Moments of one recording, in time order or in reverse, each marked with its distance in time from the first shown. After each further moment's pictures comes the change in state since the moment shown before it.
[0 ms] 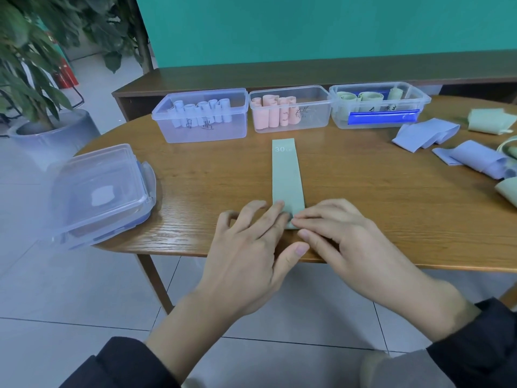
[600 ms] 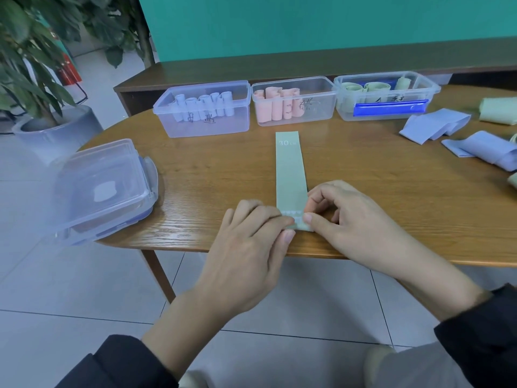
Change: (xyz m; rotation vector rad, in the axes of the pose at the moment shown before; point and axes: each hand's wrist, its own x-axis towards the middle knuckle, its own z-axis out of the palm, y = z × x) left_hand -0.006 -0.006 0.008 -0.256 0.288 0.093; right_hand 0.028 -0.004 -0.009 0.187 -0.124 0.349
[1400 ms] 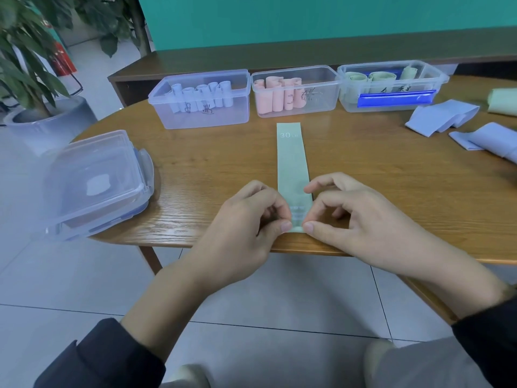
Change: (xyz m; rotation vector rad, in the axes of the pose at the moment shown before) left_hand 0.028 -0.009 -0.021 -0.377 -0.247 -0.257; right_hand -0.007 0.003 -0.009 0.079 -0.118 -0.127
